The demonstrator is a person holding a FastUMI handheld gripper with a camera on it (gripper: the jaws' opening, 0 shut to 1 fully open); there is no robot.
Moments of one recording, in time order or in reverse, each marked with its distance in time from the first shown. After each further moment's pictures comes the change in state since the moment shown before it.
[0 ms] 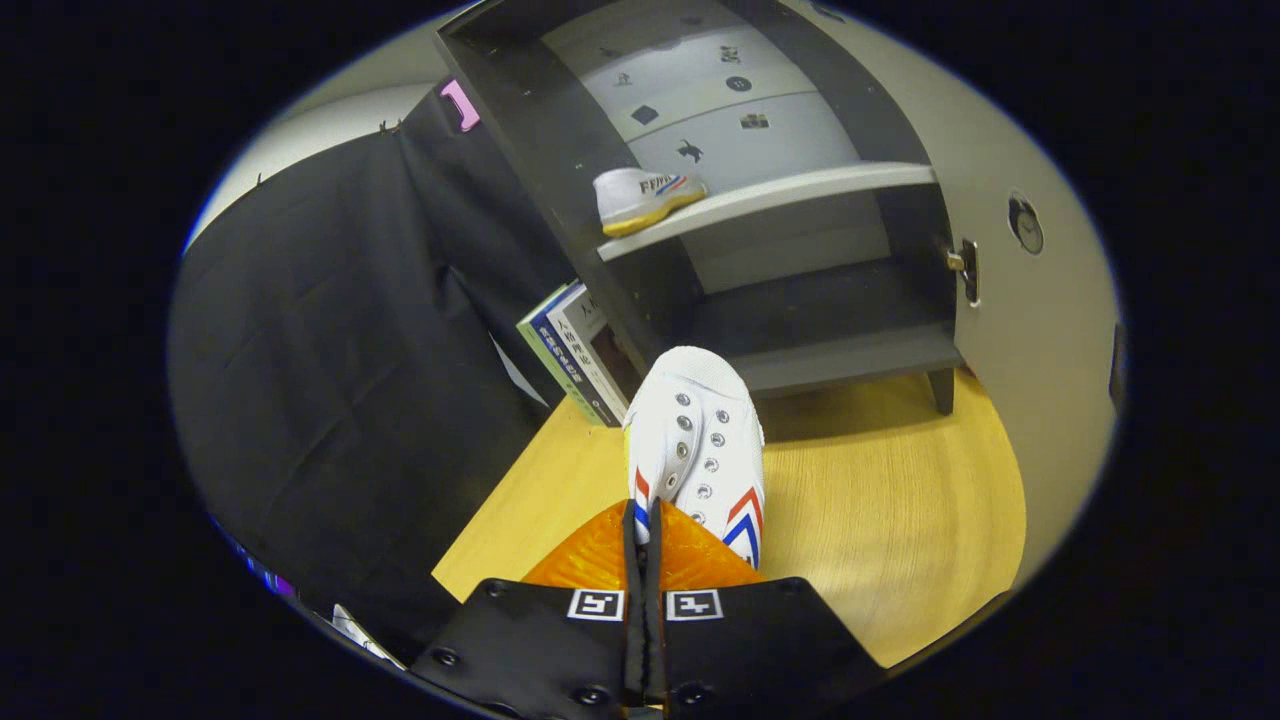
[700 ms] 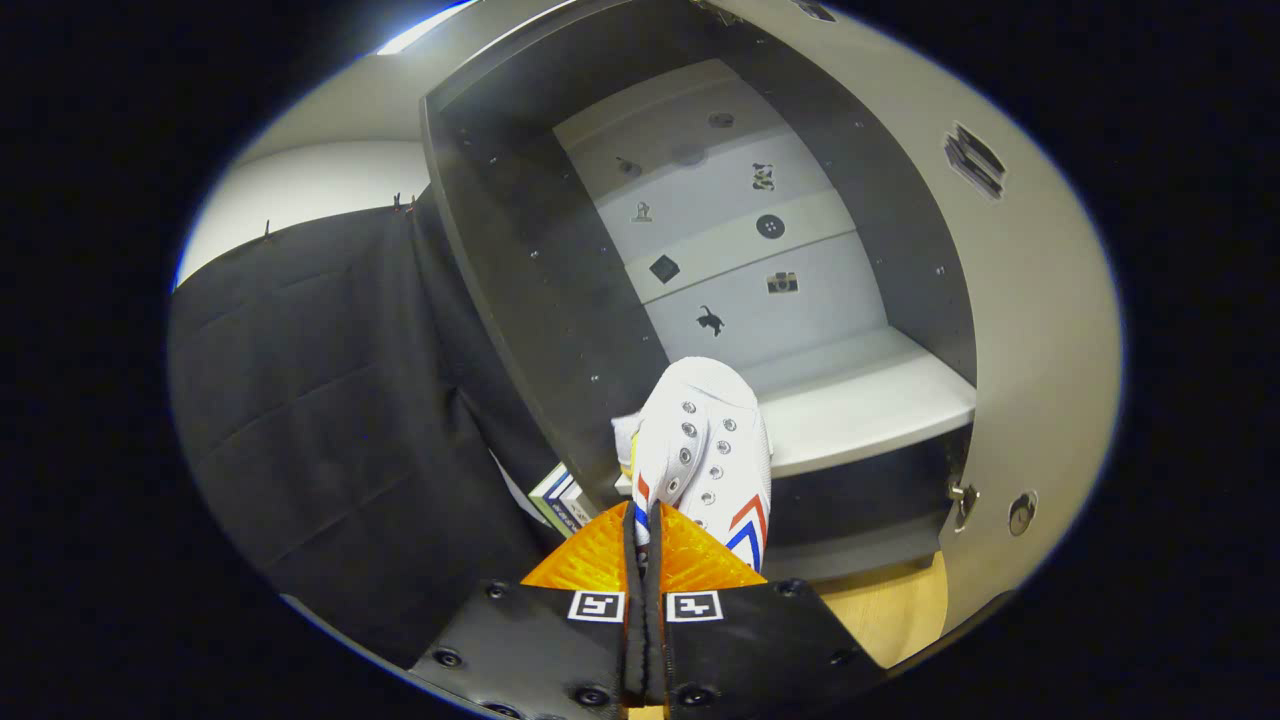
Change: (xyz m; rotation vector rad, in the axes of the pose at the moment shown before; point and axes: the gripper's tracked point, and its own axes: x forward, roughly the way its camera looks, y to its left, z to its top) arm 0.005 0.002 0.201 -0.035 -0.312 -0.017
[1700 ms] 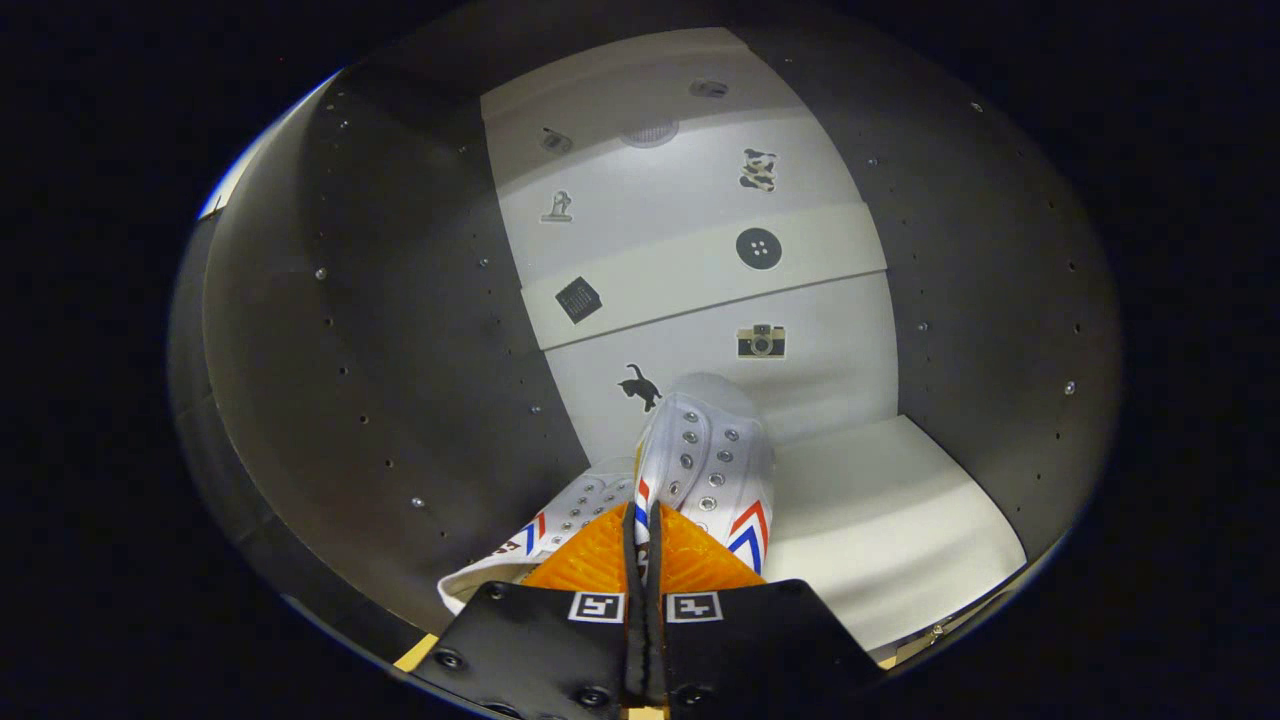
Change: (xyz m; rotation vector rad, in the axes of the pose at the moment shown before) arm 0.172 -0.077 0.059 -0.088 -0.014 -0.193
